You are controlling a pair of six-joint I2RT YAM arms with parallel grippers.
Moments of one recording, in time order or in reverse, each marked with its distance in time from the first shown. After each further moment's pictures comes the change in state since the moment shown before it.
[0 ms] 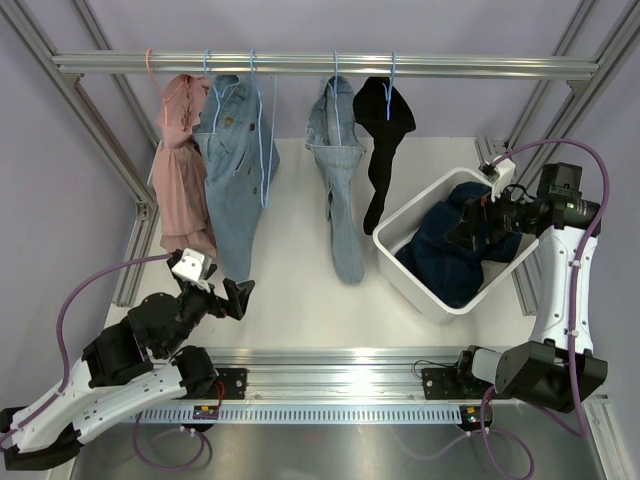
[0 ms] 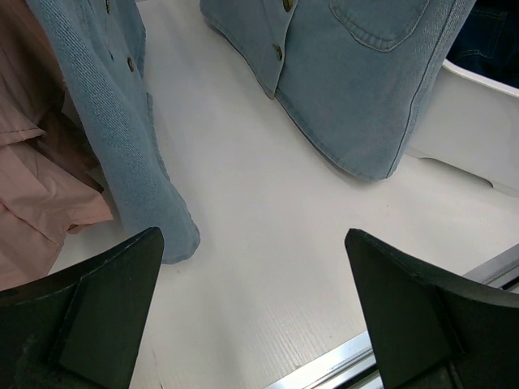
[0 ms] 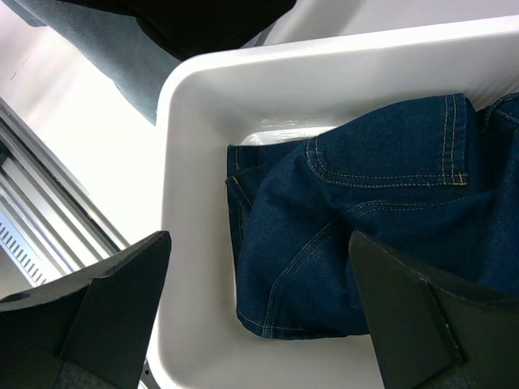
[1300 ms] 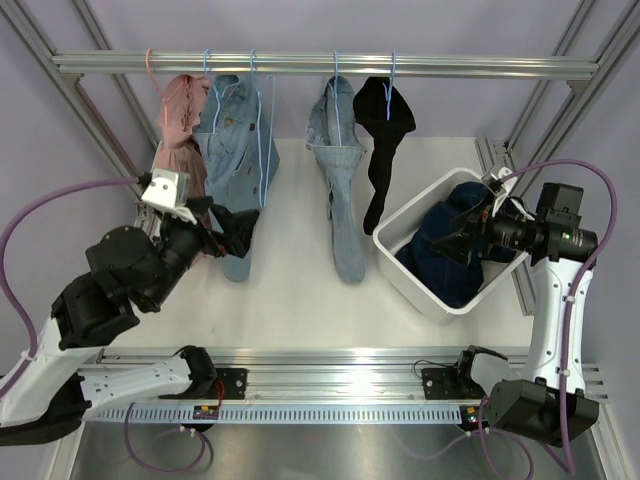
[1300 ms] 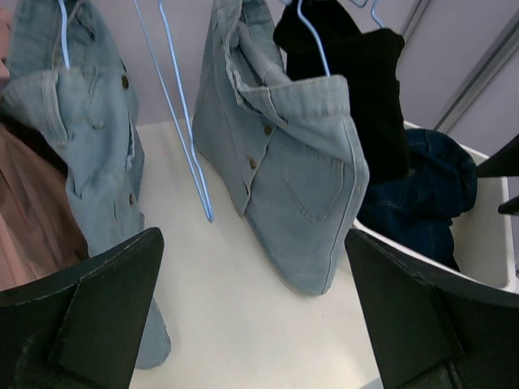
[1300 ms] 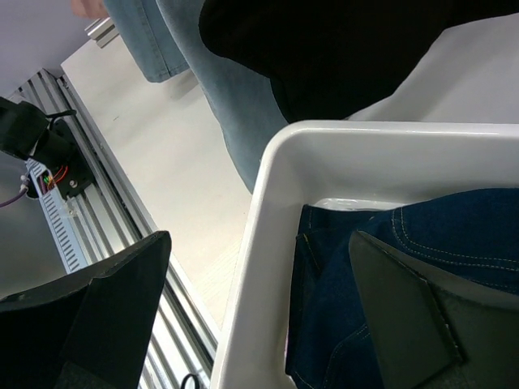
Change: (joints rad) left arm 0.003 0.464 0.623 0.016 -0.033 0.003; right arm -0.002 -0.160 -0.122 0.085 -0.285 0.050
